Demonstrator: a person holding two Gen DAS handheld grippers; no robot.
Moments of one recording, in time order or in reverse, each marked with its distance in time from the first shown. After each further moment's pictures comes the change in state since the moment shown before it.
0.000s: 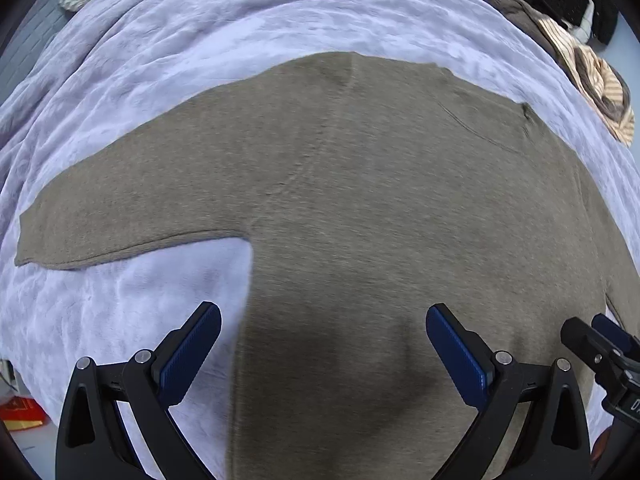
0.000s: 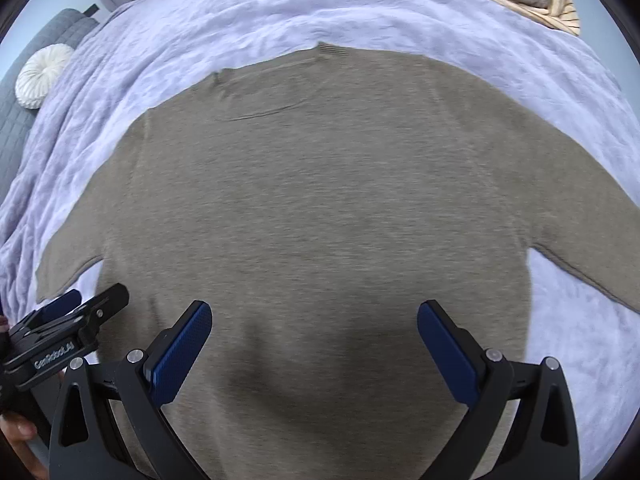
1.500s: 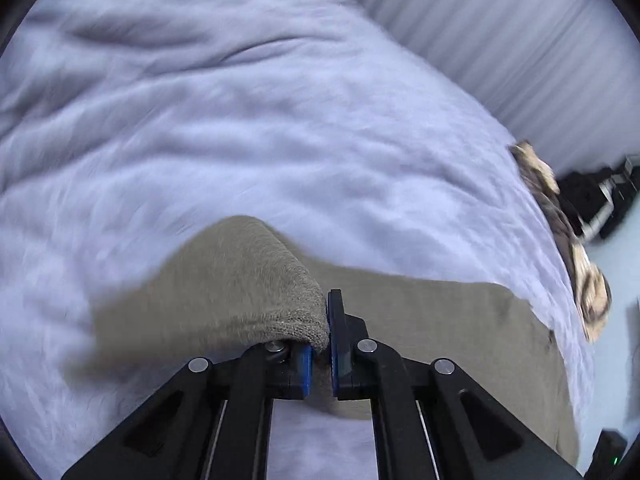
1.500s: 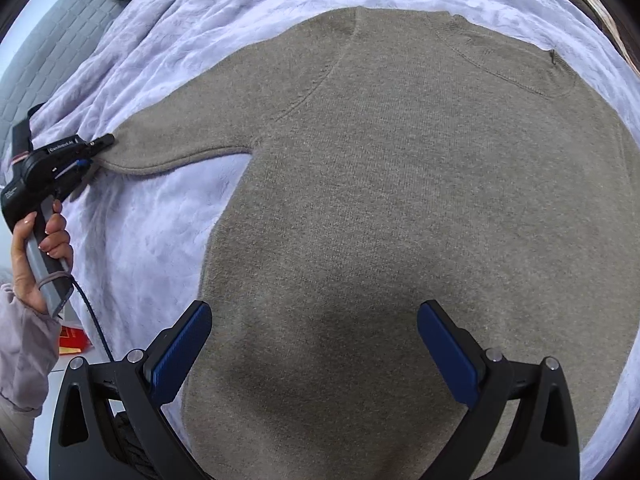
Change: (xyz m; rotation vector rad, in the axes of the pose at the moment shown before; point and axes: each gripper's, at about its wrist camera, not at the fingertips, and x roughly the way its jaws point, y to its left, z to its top) left arm -0.035 0.270 0.024 -0.383 -0.391 -0.206; right arm 0.026 0.150 -0.051 -0.296 0.128 0.153
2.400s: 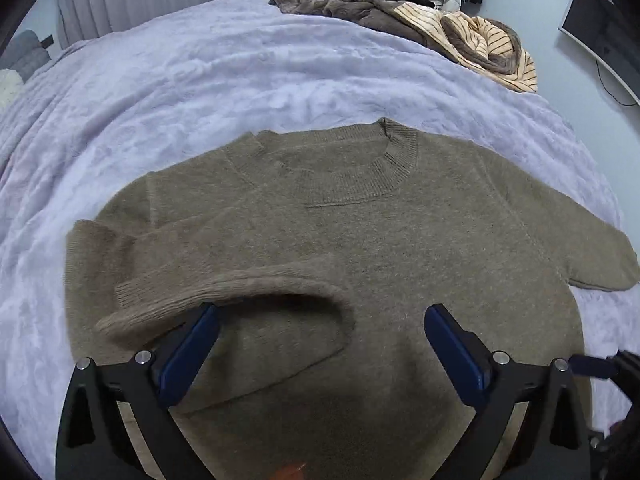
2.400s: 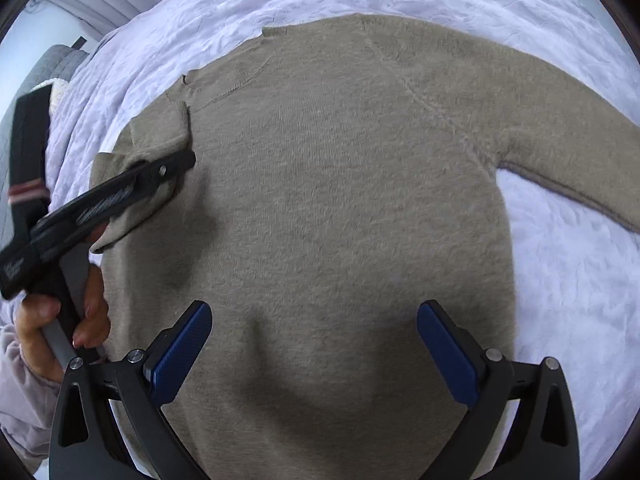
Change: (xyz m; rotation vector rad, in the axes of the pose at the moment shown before) left arm 0.073 -0.321 -0.171 0.731 0.249 -0.092; right arm -0.061 -0.195 -0.059 0.398 -0.161 -0.076
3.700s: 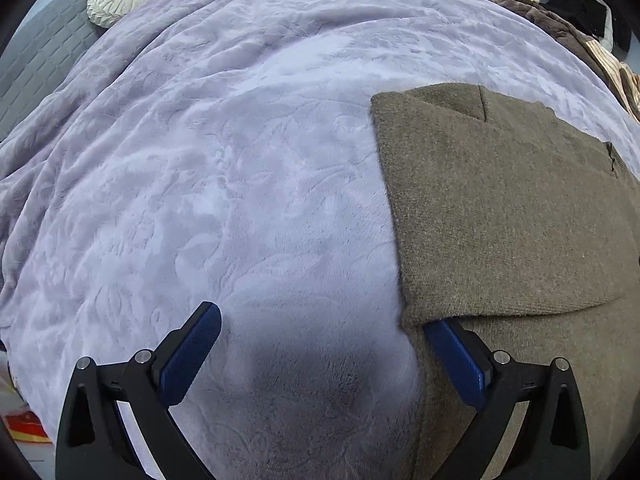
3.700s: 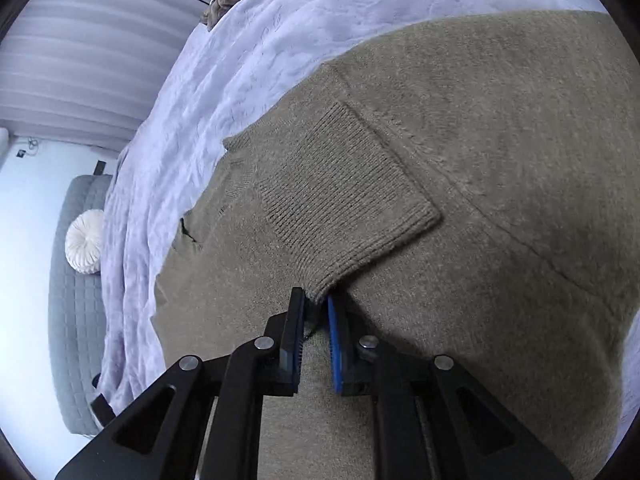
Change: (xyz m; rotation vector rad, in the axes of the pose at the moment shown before) left arm -0.005 0.179 -0.063 -0.354 0.125 0.355; right arm 0.071 -0.045 0.104 0.383 -0.128 0.352
